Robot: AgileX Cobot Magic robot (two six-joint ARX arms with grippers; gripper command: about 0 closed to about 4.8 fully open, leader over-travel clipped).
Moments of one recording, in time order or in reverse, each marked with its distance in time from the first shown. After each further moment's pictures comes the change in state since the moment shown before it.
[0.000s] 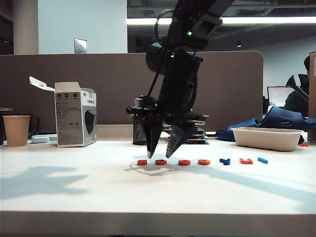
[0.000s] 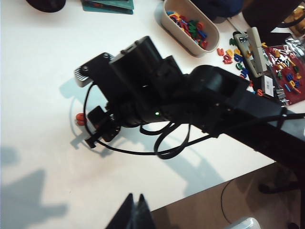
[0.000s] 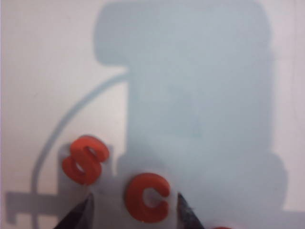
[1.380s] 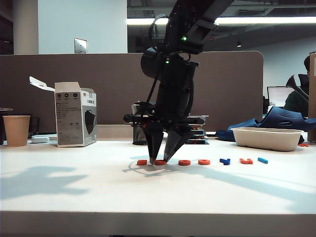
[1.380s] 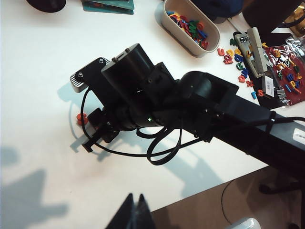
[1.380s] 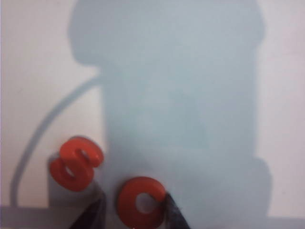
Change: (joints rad) left arm 0.000 0.000 0.000 0.000 0.000 0.000; right arm 0.018 0.023 0.002 -0.002 0.049 -0.007
